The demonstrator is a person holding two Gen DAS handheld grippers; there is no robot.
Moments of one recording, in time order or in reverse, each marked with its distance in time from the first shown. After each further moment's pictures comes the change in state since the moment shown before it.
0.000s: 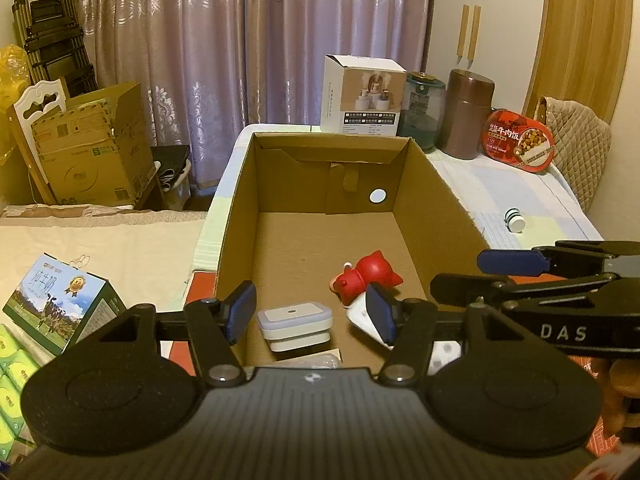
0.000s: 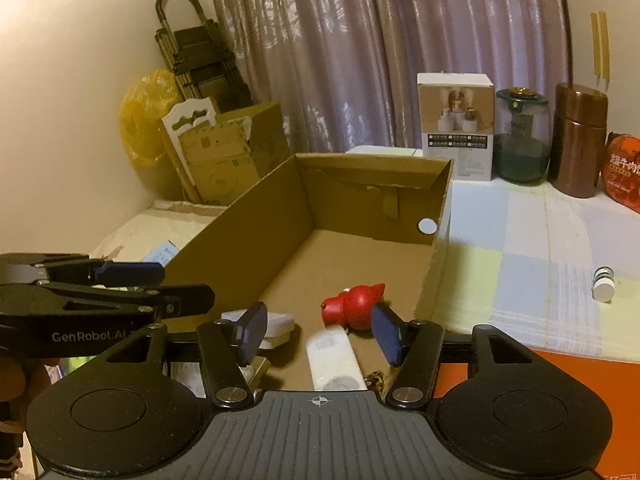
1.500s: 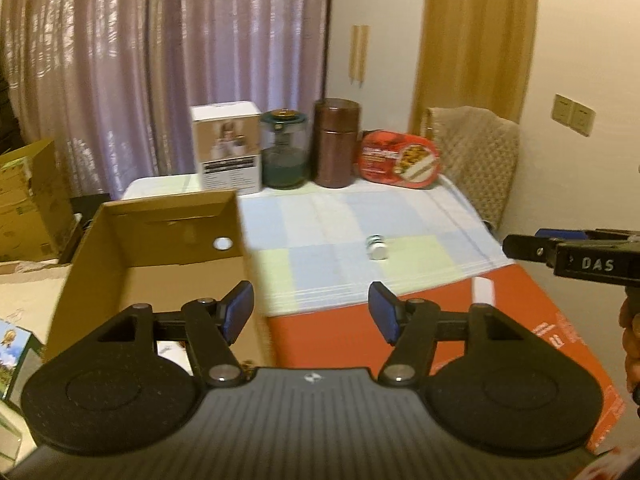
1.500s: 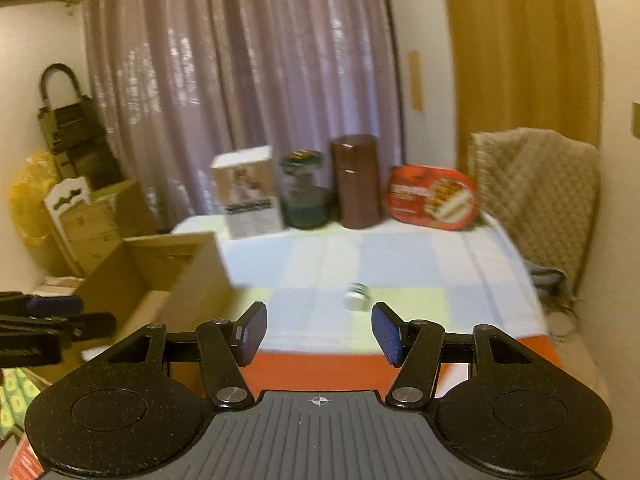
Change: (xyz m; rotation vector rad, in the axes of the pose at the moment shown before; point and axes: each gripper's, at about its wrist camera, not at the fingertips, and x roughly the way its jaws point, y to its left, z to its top) left arm -0.043 -0.162 0.024 0.127 -0.087 -0.196; right arm -0.198 -0.130 -0.020 0.156 -0.167 -0.376
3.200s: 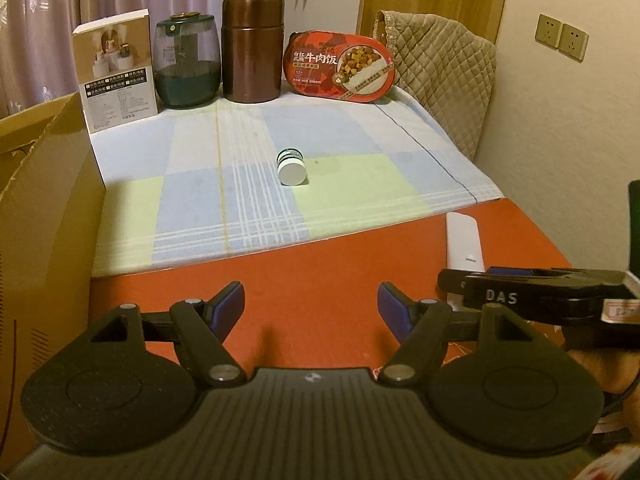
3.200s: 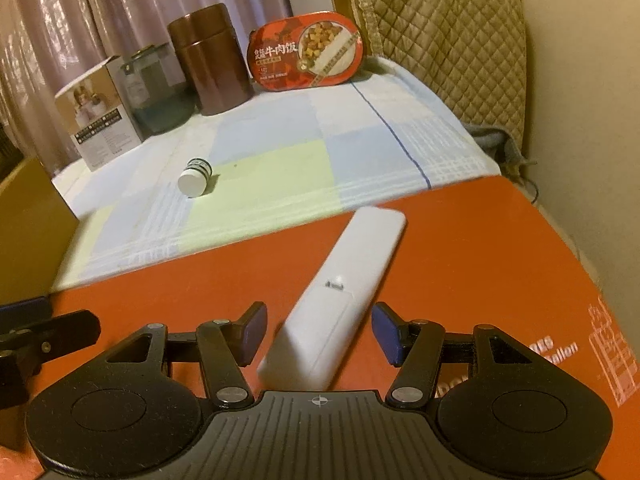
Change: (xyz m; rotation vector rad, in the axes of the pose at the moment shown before) left arm 0.173 -0.088 -0.059 0.034 0.157 -0.094; right arm 0.126 -0.126 -0.102 0.212 0.218 -0.186
